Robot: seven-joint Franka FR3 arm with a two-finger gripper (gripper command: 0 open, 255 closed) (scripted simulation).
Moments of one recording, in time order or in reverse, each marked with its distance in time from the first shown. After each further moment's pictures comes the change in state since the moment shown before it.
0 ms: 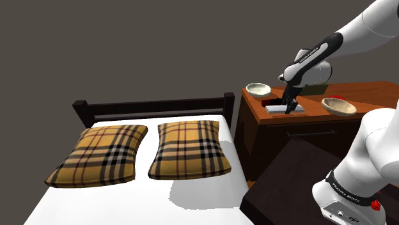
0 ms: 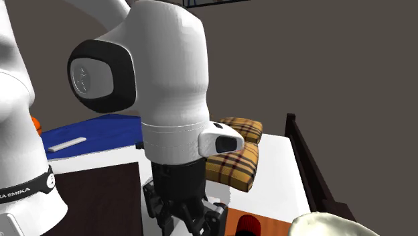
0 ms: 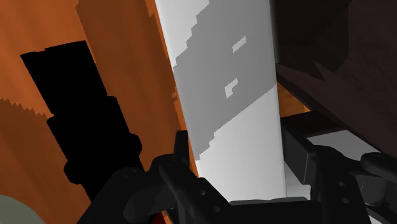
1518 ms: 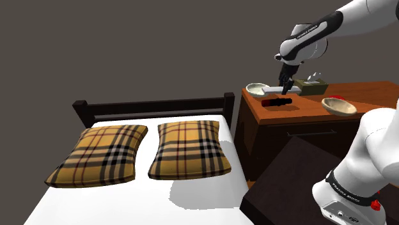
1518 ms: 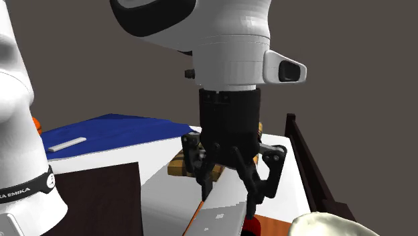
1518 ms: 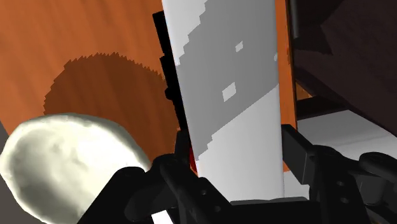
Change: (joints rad) arm 0.028 0.007 0.008 0.288 0.003 -0.287 0.030
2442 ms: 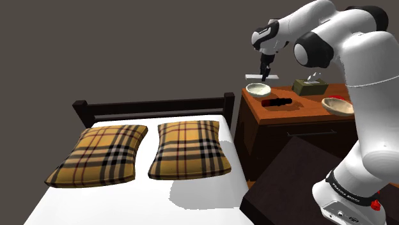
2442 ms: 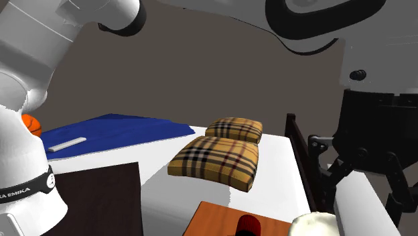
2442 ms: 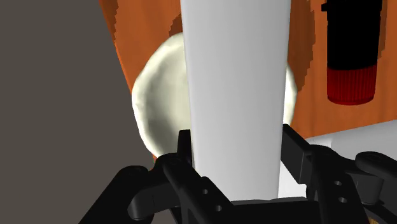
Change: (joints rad) arm -0.330 0.655 0.216 0.749 0.490 -0.288 -0.208
